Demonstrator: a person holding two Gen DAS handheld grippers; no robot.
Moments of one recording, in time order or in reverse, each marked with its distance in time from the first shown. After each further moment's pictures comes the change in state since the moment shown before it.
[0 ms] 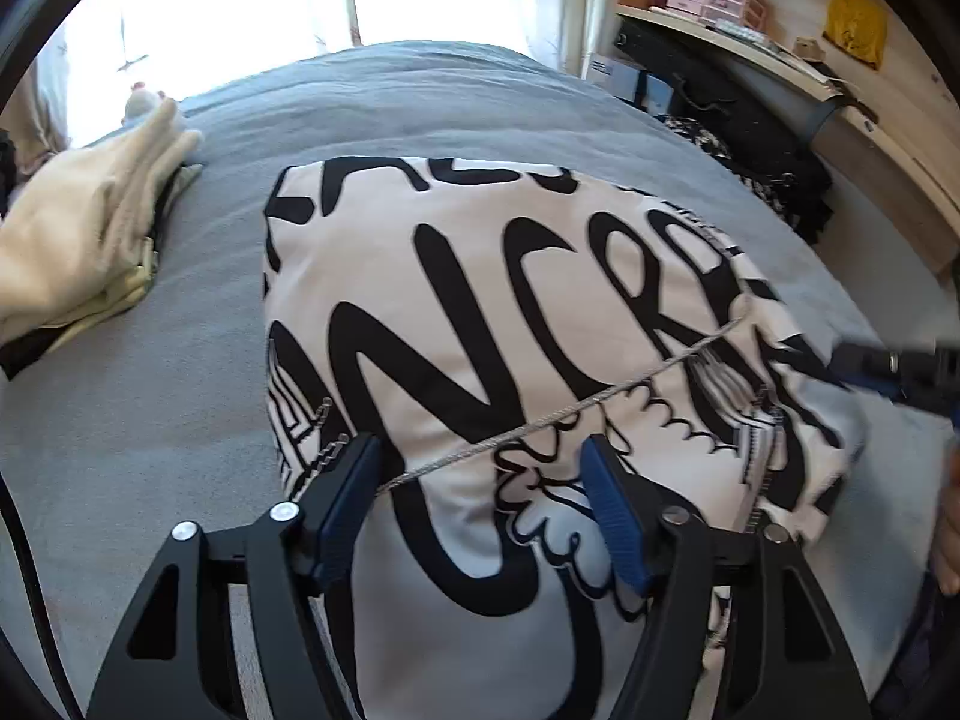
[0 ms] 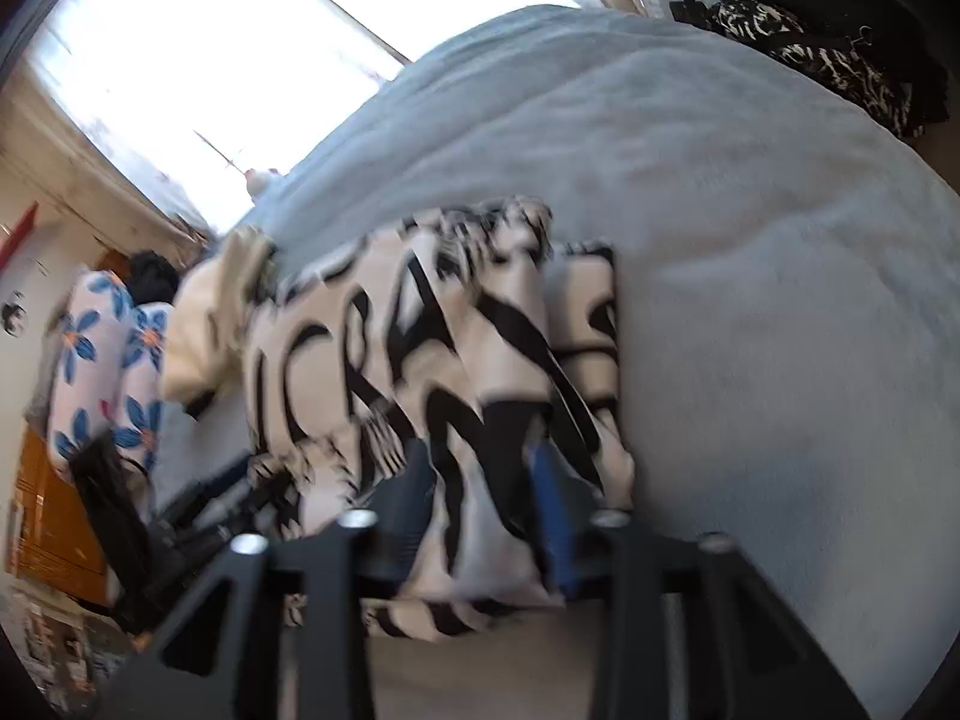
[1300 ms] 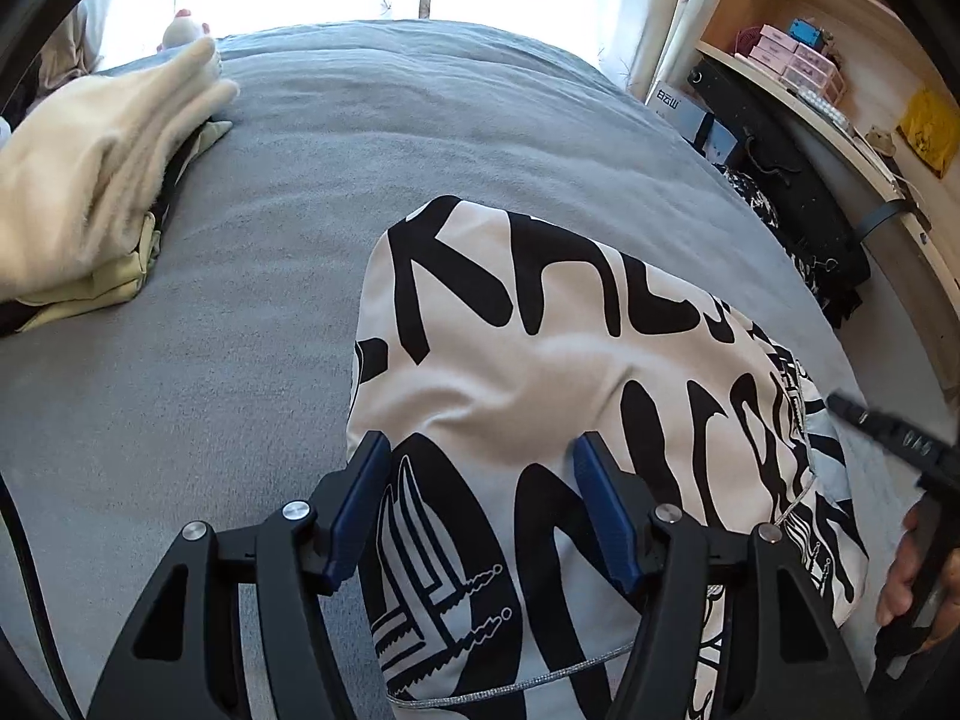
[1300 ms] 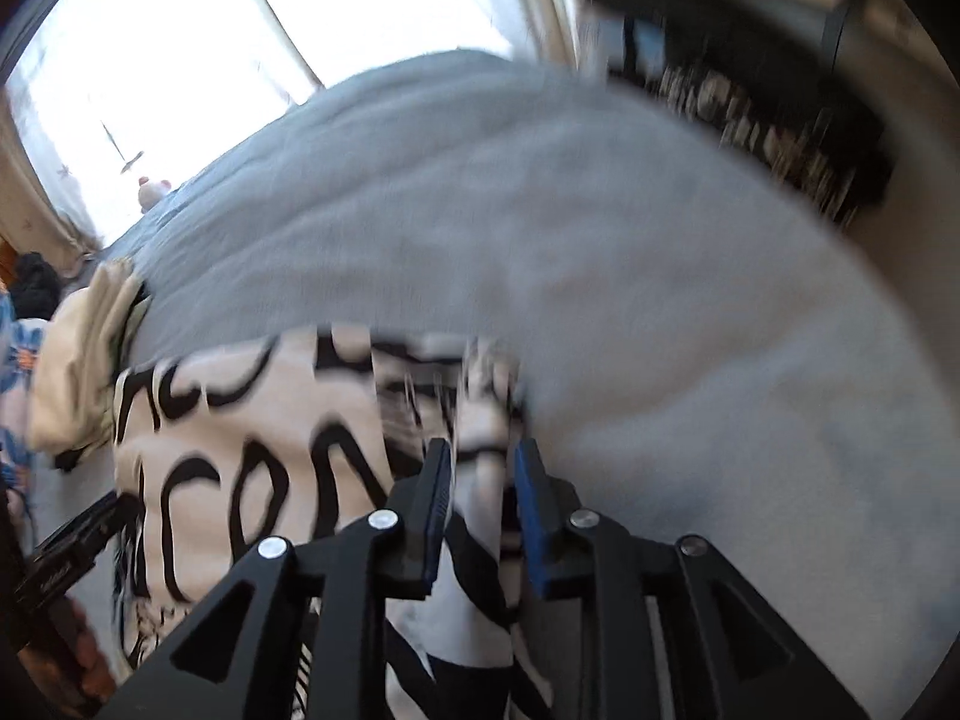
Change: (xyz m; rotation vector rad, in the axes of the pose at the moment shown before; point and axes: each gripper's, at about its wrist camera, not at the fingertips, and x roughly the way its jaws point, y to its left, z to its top) left arm 0.040 0.062 0.060 -0.202 0.020 -0.013; right arm 0.042 0.015 0.068 -0.106 -0.134 -0.394
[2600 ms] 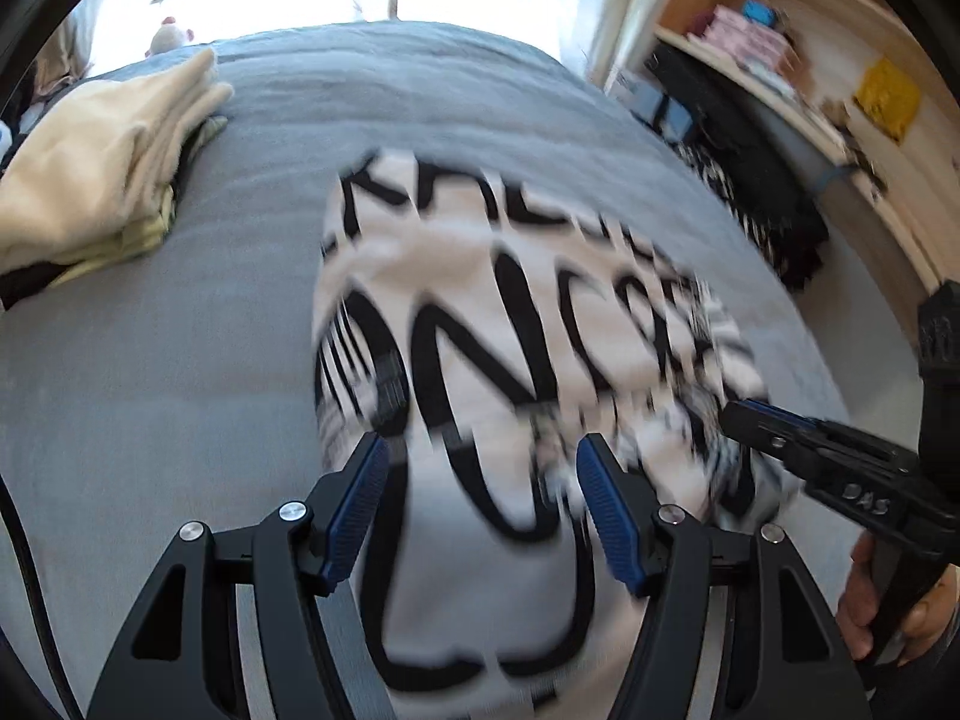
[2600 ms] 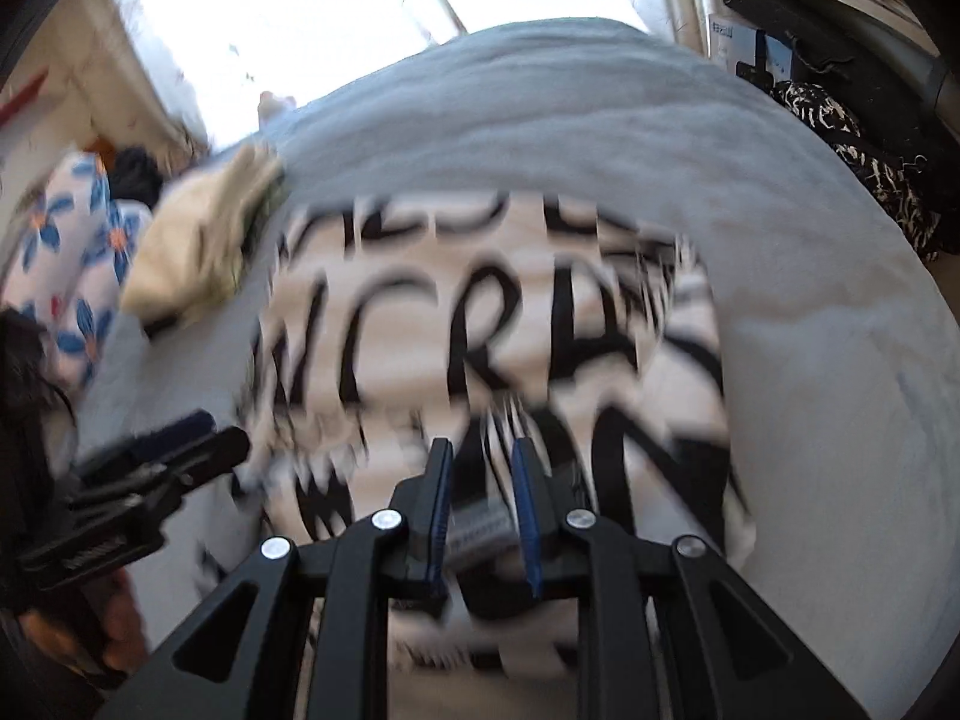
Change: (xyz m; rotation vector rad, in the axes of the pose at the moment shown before) left arm -0.067 -0.042 -0.074 0.059 0.040 -0.026; right arm -0.036 0.058 -0.082 -0.192 0.152 0.196
